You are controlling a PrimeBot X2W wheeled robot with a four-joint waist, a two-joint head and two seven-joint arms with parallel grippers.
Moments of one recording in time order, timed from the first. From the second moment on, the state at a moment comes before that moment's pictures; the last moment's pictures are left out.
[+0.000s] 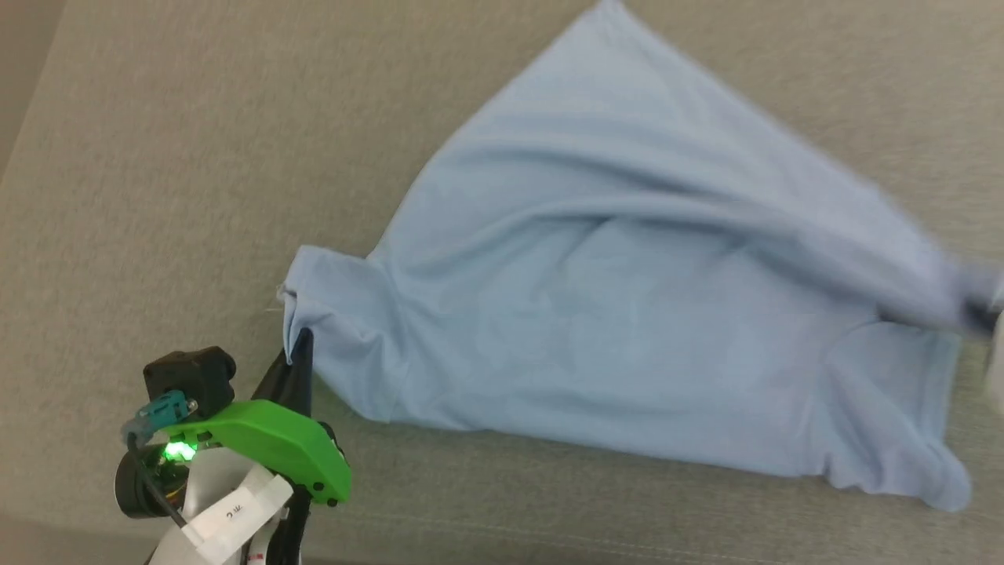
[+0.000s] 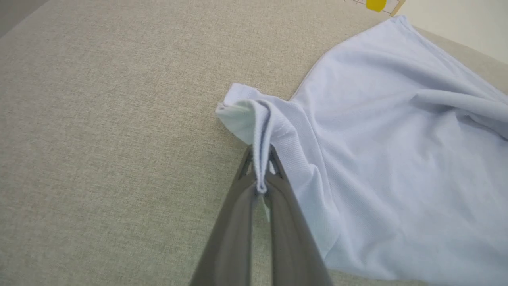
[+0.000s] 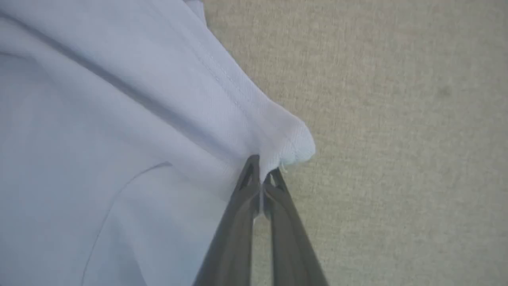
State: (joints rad) left arm -0.03 0.23 -0.18 -0.23 -0.45 0.20 0.26; right arm -0.31 -0.45 -0.18 0.02 0.42 0.13 0.95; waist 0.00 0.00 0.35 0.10
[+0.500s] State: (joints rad) left arm -0.03 0.22 -0.19 -0.11 -0.48 0.18 0.25; right arm 0.00 -0.24 -0.14 -0.01 0.48 0.13 0.91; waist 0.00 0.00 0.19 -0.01
